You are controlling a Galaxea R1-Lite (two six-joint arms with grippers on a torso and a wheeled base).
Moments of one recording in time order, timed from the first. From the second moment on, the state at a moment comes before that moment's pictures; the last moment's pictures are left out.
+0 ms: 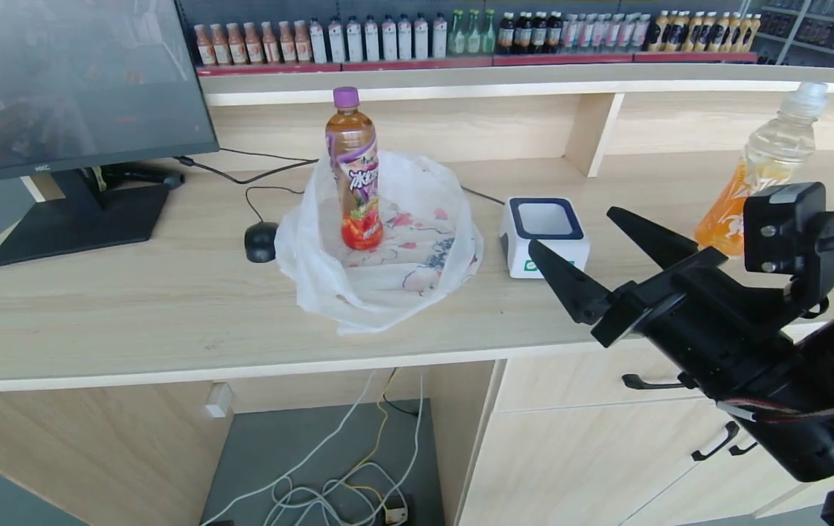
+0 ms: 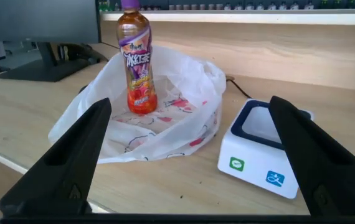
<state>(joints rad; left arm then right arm) 0.00 0.00 0.00 0.00 0.00 0.00 0.64 1.63 -0.48 -1.52 -0.08 -0.11</state>
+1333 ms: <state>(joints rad) 0.00 0.00 0.00 0.00 0.00 0.01 0.55 1.68 -0.49 -1.52 -0.08 -0.10</state>
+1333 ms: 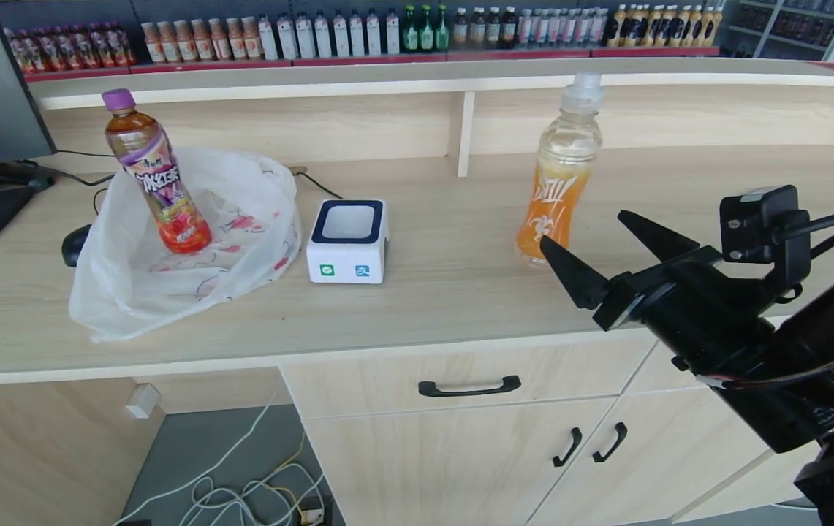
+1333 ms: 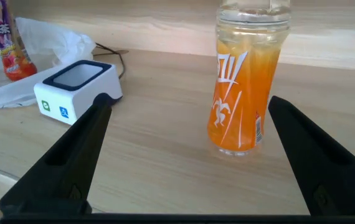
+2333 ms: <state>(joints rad) 0.00 0.00 0.00 0.00 0.00 0.01 0.51 1.85 -0.68 -1.49 -0.09 -0.14</state>
